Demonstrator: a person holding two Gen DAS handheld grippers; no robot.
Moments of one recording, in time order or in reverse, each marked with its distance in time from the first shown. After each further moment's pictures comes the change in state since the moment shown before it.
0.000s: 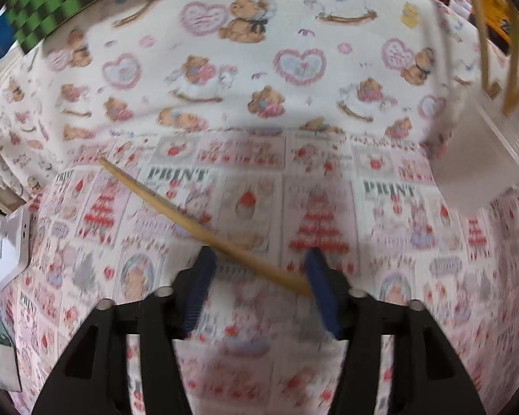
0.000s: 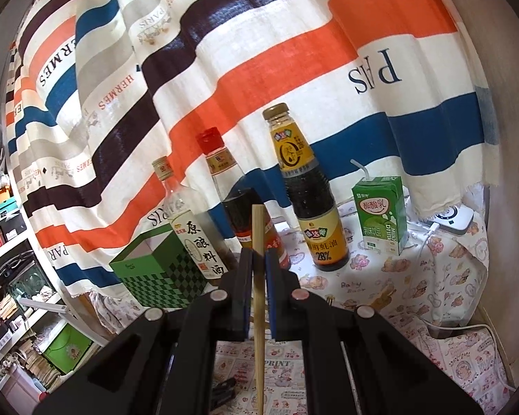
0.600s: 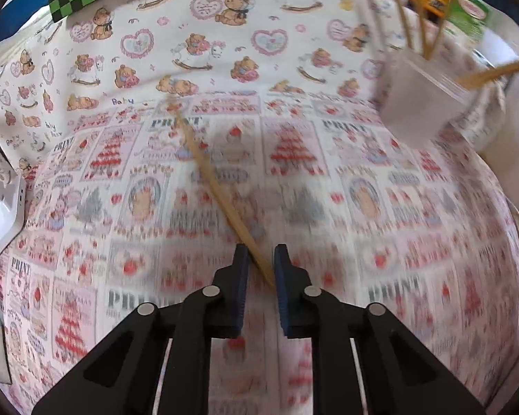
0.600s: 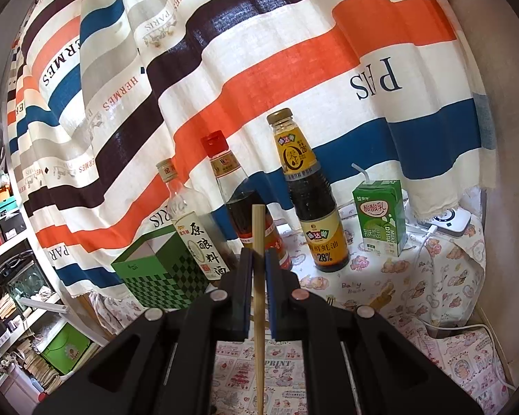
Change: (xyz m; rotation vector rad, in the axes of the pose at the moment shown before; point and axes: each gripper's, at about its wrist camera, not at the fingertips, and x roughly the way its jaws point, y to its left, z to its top) left arm -0.057 0.027 -0.105 0.091 -0.020 -0.144; right arm -0.009 0.005 0.000 -0.003 -0.018 0.001
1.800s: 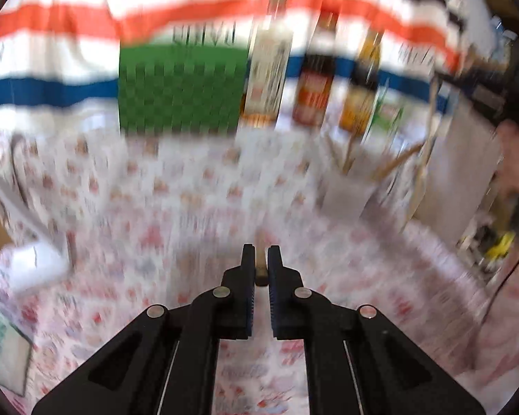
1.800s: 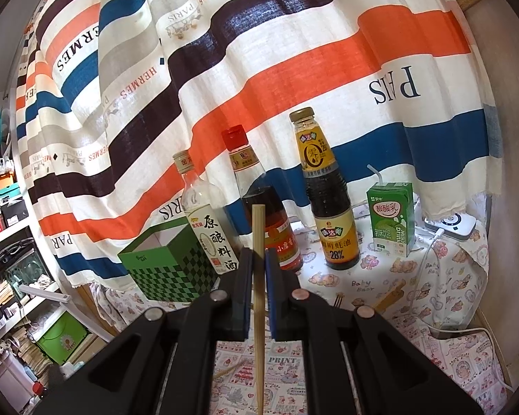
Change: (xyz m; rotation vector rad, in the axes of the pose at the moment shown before) left arm -0.139 0.061 -0.023 0.027 -0.502 -0.148; right arm -0.003 0.017 -0.006 -0.043 0.005 0.016
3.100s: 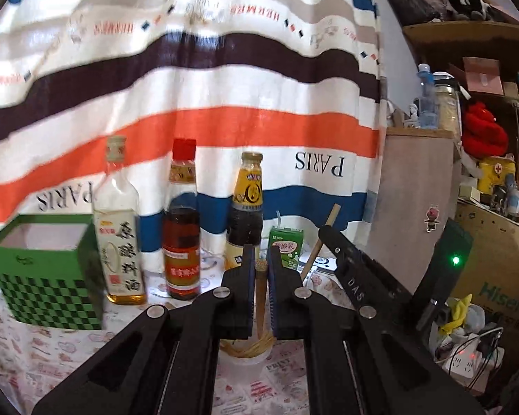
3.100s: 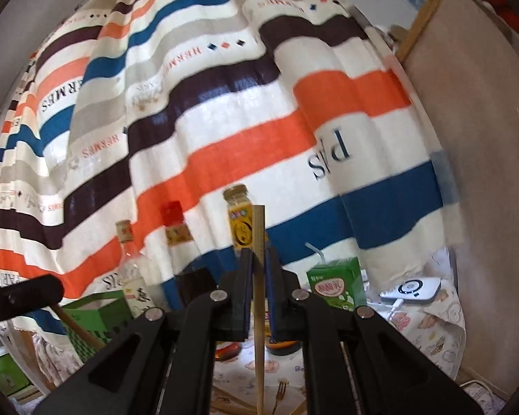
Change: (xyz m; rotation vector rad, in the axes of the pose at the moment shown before) left arm 0.032 -0.139 0.156 0.151 -0.308 -0.270; right arm 0.016 -0.049 -0.019 -0.045 -0.438 -0.187
